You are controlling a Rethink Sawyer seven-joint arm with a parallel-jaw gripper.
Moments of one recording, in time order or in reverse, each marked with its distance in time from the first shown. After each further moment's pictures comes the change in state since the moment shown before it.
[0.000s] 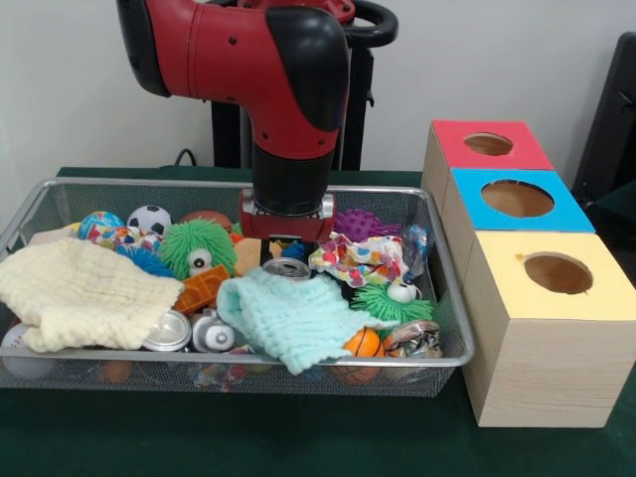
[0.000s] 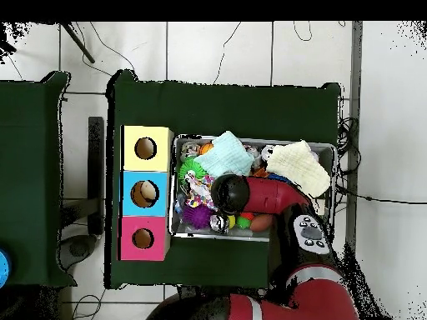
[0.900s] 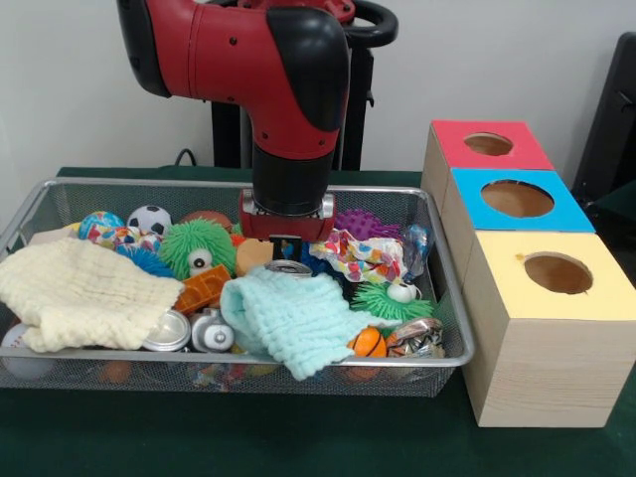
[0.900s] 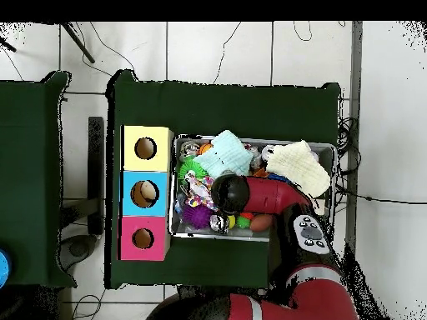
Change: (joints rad) arm 0.000 0.001 0.000 0.000 0.000 0.000 0.000
